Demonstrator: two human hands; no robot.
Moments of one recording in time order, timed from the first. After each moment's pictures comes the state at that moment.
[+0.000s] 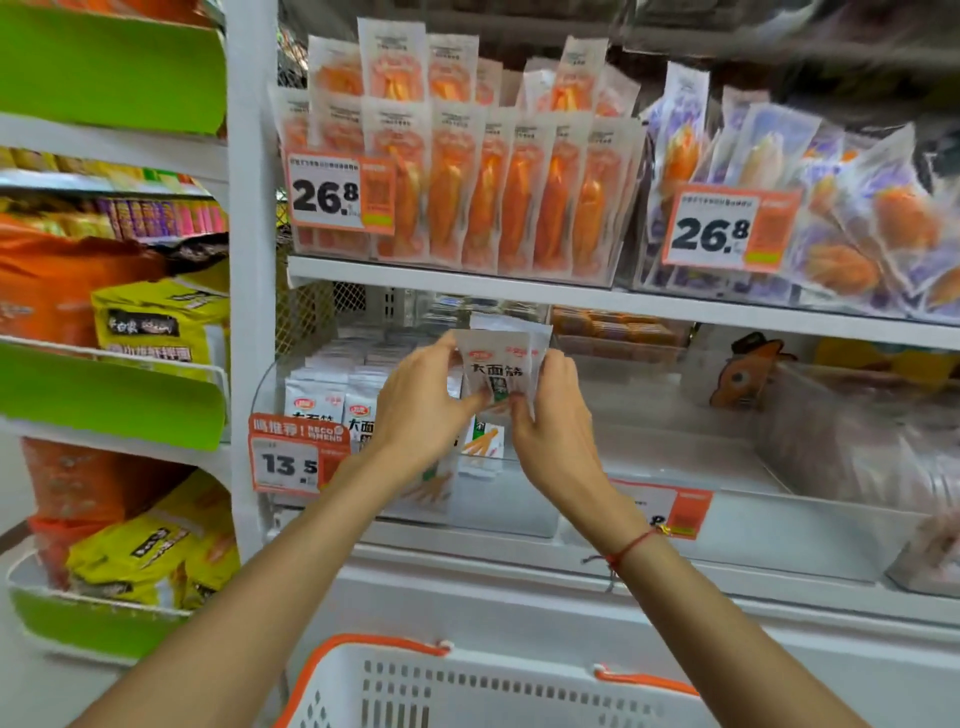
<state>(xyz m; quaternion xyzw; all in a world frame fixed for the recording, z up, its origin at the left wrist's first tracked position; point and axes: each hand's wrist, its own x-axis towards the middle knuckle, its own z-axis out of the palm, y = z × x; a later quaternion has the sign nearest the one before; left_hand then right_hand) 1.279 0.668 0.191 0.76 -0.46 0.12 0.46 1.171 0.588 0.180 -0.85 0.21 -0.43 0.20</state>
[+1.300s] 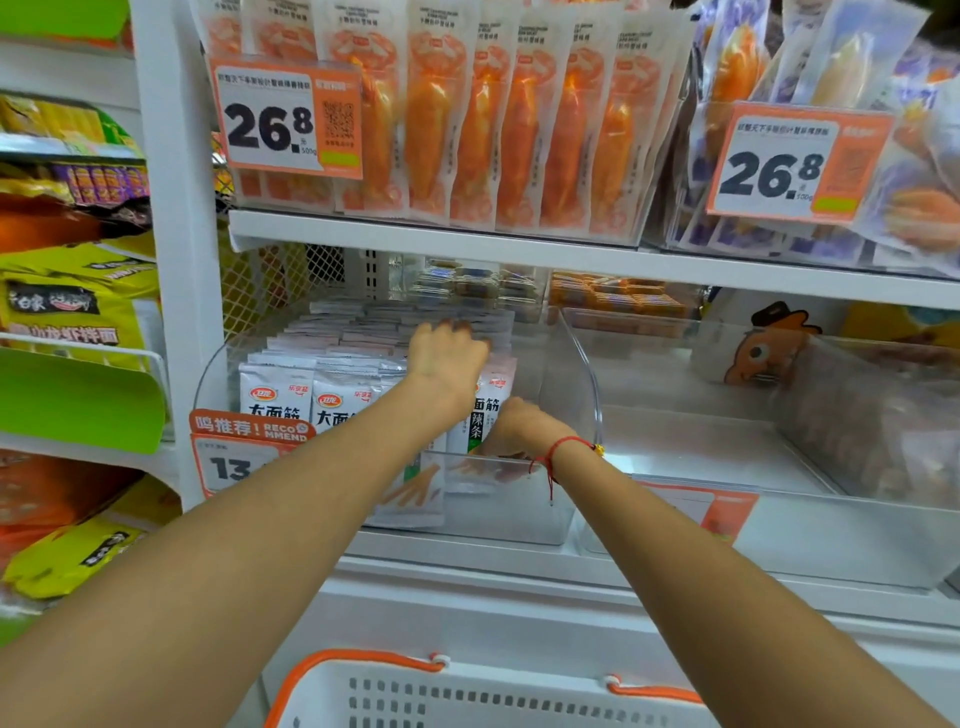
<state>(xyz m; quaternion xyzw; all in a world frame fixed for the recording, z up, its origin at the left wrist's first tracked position) 1.326 0.574 0.186 0.84 -0.49 0.22 -0.06 1.271 0.500 0.131 -0.84 0.46 -0.02 0.29</state>
